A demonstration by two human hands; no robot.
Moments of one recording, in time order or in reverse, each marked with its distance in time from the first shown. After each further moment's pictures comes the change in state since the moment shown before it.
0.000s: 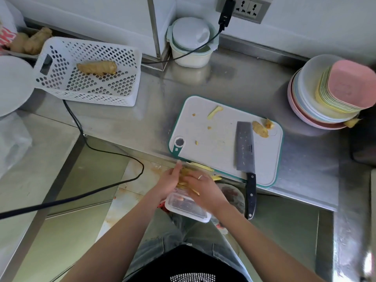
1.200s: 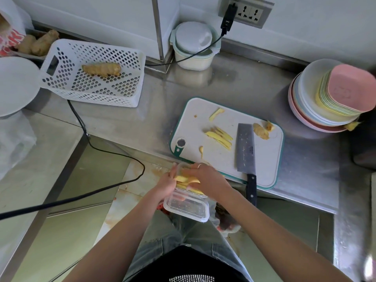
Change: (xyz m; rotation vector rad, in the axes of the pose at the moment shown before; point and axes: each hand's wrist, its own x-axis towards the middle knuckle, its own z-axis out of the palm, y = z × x) left_hand -0.009 0.001 -0.005 -0.043 -0.022 -0.151; right_hand 0.029 -0.015 -0.044 -0.099 -0.254 0.119
